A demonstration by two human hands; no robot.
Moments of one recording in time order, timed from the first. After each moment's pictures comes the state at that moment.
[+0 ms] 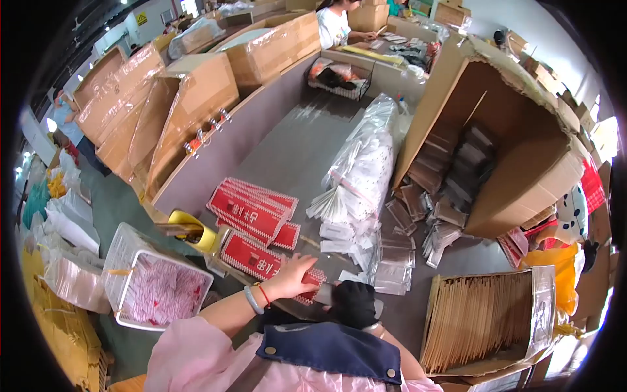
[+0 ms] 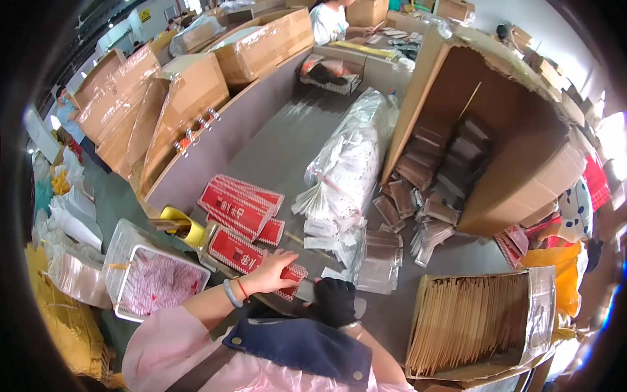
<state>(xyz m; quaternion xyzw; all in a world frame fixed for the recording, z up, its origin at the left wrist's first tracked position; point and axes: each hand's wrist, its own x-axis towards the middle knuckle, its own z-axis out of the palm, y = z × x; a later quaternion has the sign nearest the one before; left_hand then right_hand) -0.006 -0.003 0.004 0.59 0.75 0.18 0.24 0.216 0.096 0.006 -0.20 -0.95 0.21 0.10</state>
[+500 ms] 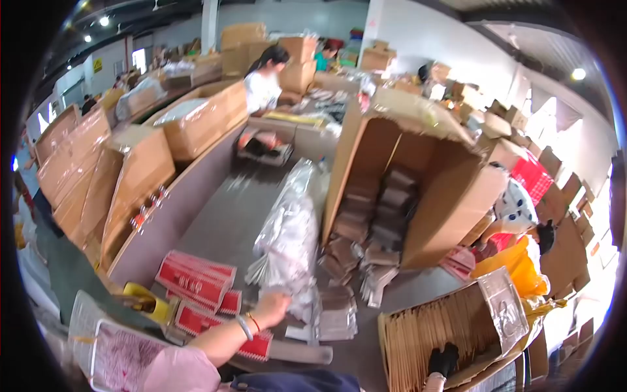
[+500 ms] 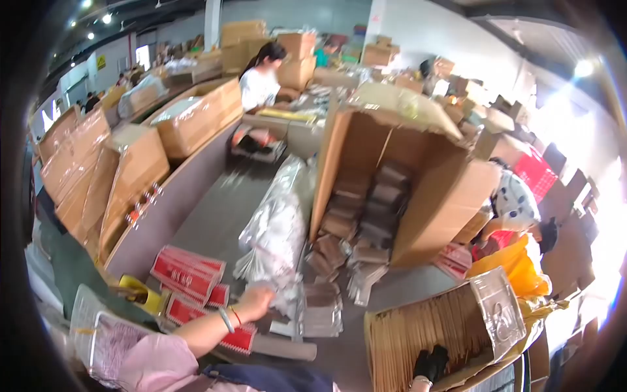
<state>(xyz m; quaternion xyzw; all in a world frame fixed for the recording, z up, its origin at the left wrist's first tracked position) 0.001 0.121 -0.016 0.73 0.65 0.21 0.05 0.535 0.174 0.002 -0.71 -0.64 -0.15 0.25</state>
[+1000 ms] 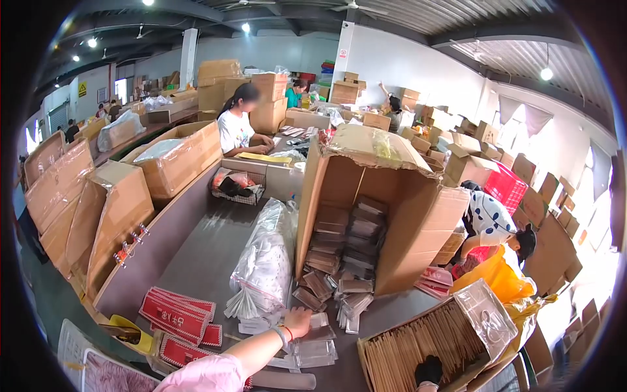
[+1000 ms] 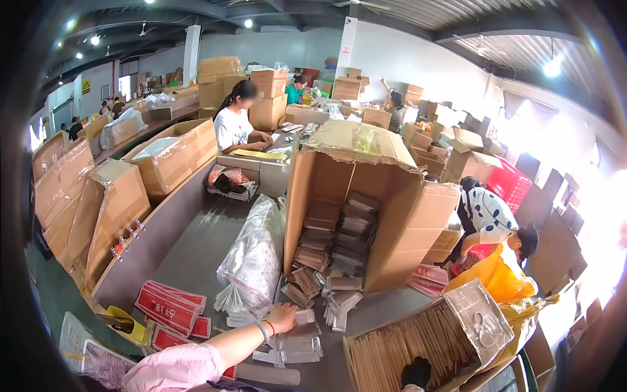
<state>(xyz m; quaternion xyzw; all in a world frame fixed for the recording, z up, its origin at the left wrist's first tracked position) 0.085 0.242 -0.043 0.72 0.68 0.17 0.03 0.571 0.209 -0.050 -0.73 -0.68 -0.10 0.07</state>
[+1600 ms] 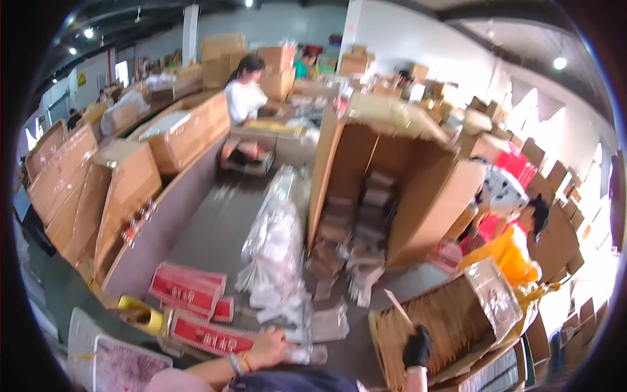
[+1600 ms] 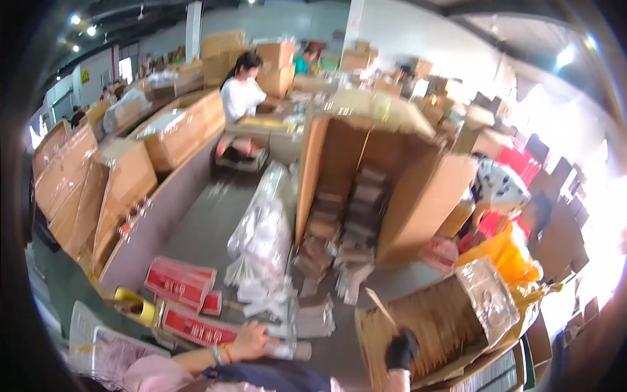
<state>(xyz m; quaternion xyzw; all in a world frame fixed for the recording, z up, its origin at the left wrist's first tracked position) 0.054 0.034 -0.001 0.80 0.58 0.14 0.07 0.465 0.183 -0.014 -0.67 -0.63 0.05 0.39</state>
